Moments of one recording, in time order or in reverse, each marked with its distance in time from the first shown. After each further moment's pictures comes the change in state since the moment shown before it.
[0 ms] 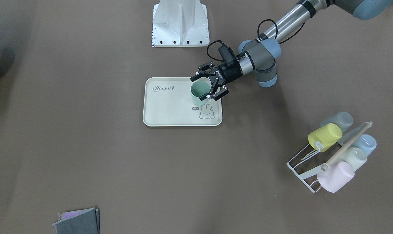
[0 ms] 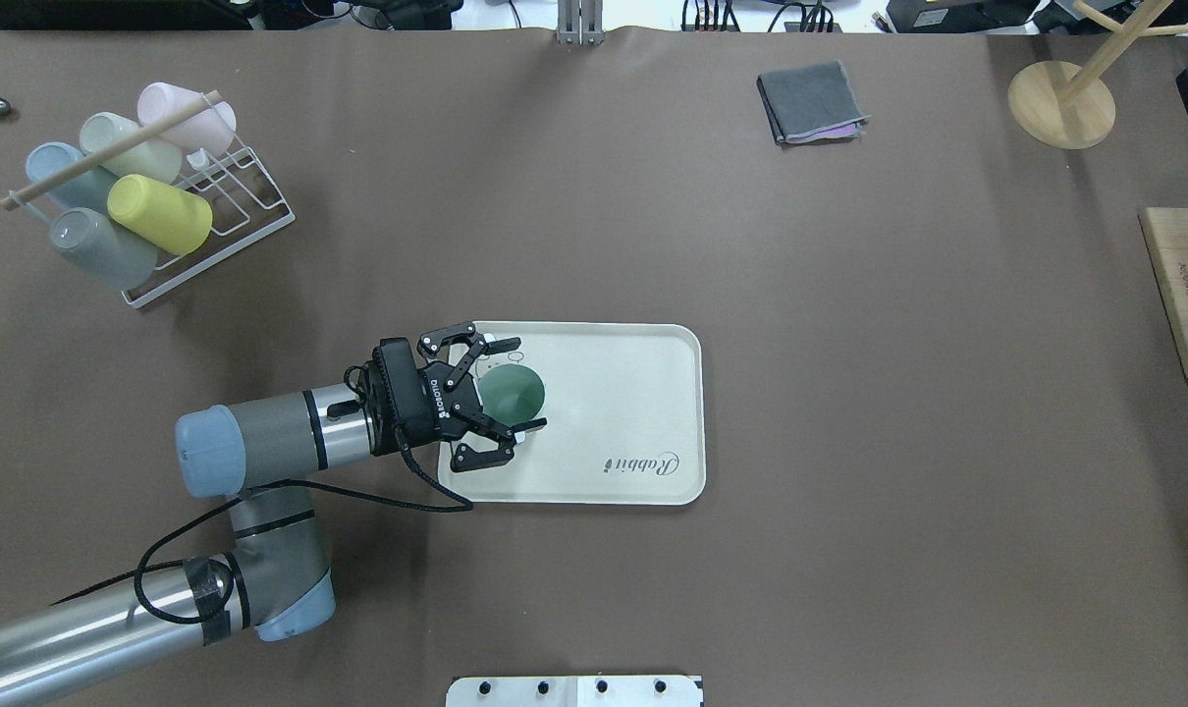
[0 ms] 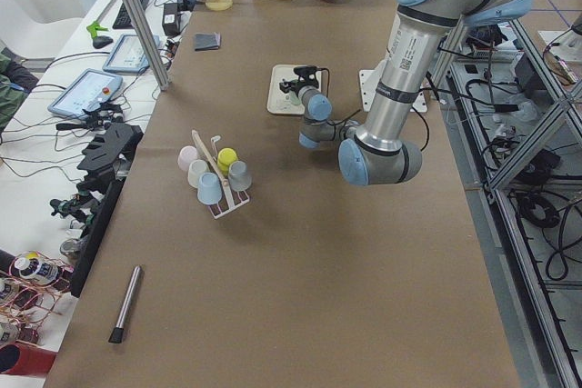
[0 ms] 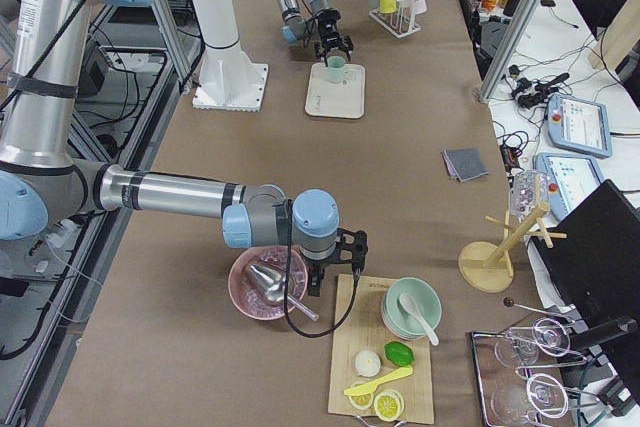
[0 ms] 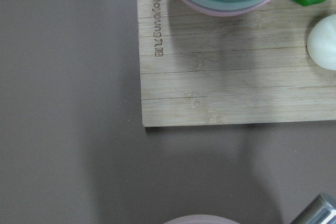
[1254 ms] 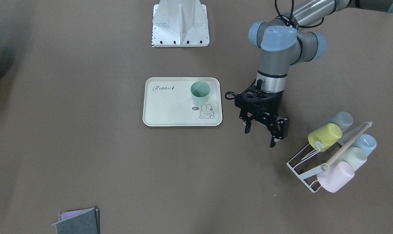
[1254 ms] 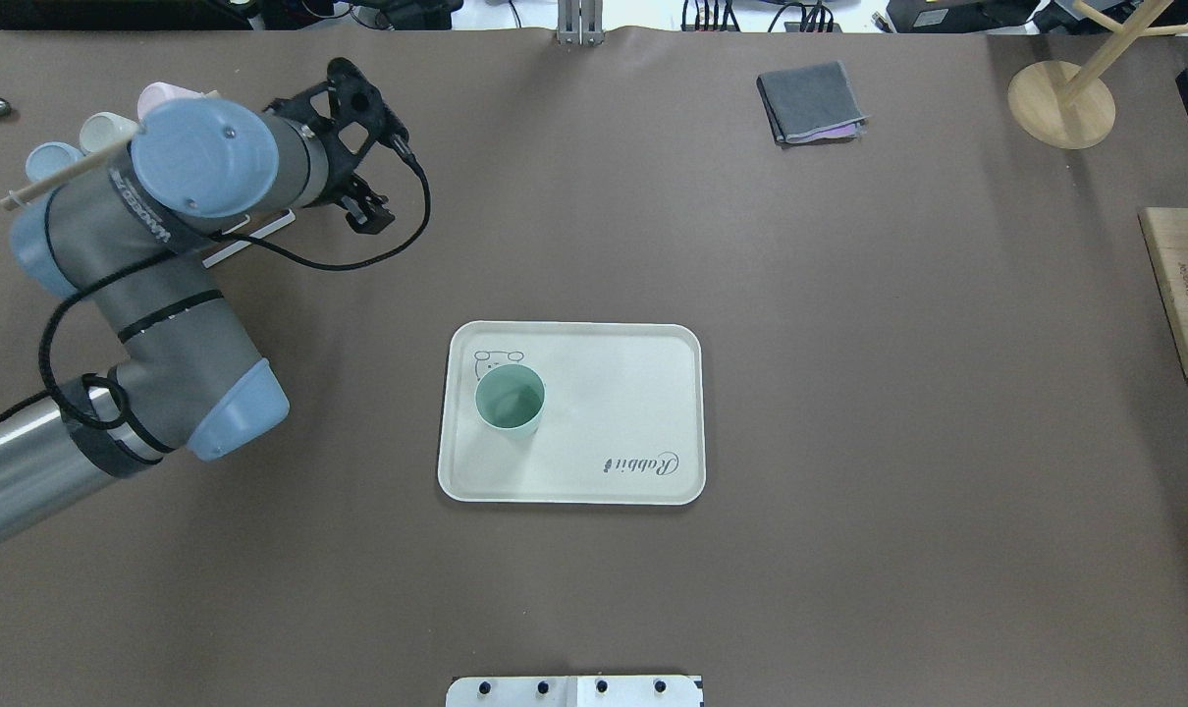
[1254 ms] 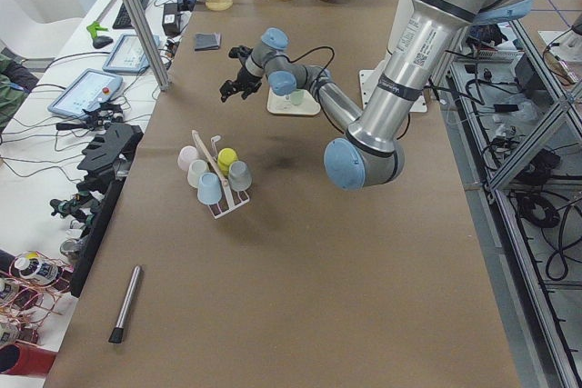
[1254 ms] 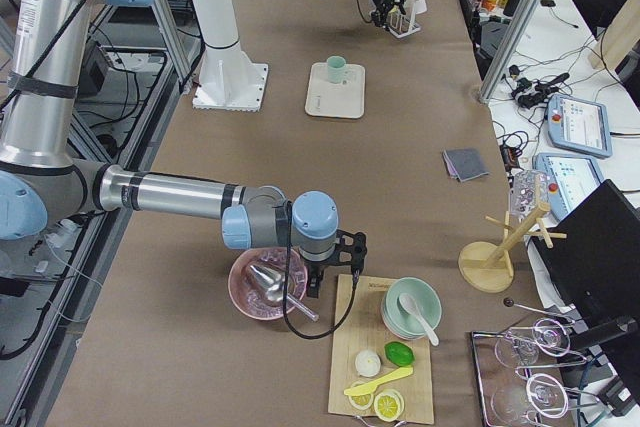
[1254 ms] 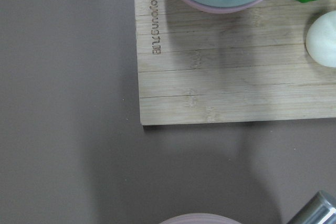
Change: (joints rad) left arm -0.386 -0.031 -0.436 1.516 0.051 0.002; right arm 0.000 -0.002 -0.003 0.000 0.001 0.000
